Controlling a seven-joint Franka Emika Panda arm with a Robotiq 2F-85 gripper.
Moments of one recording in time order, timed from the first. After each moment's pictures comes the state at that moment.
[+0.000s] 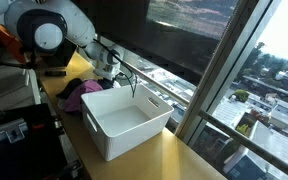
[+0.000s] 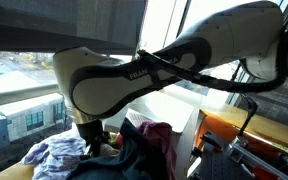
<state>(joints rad) 0.33 1.16 0.15 -1.00 -0.21 1.82 0.01</state>
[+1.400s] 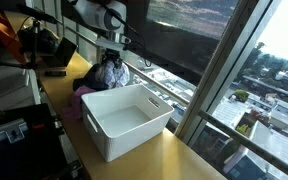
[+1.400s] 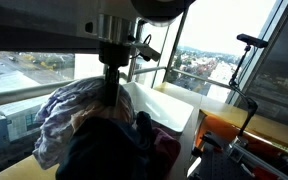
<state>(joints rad) 0.21 0.58 0.20 -1.53 -0.16 2.07 -0.30</state>
